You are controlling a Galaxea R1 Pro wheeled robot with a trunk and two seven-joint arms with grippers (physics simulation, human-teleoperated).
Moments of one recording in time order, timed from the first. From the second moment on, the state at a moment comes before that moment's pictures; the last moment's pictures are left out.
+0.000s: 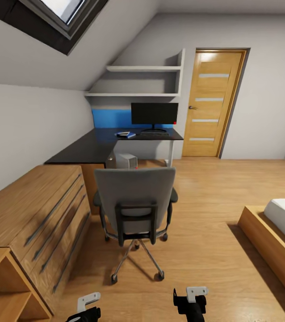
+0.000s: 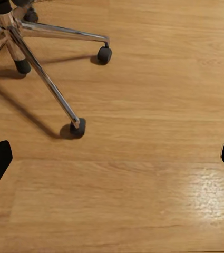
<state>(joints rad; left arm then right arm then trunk) -0.48 -0.07 -0.06 -0.11 0.30 -0.07 0.23 -0.47 0.10 0.62 -0.06 -0.46 -0.50 -0.26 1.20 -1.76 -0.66</state>
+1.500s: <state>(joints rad) -0.48 -0.12 -0.07 -0.38 0.30 0.06 0.24 -0.52 0.07 0.62 -0.18 -0.46 -0.46 -0.27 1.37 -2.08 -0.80</state>
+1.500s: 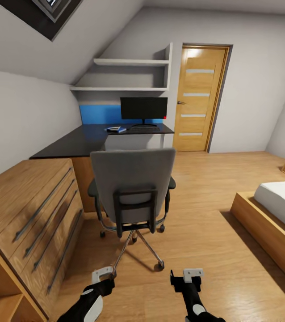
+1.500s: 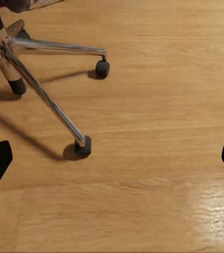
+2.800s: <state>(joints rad) -0.61 -0.15 -0.24 -0.38 0.30 -0.08 0.24 -0.73 0.11 0.63 -0.20 -0.46 -0.34 -0.08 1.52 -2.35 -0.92</state>
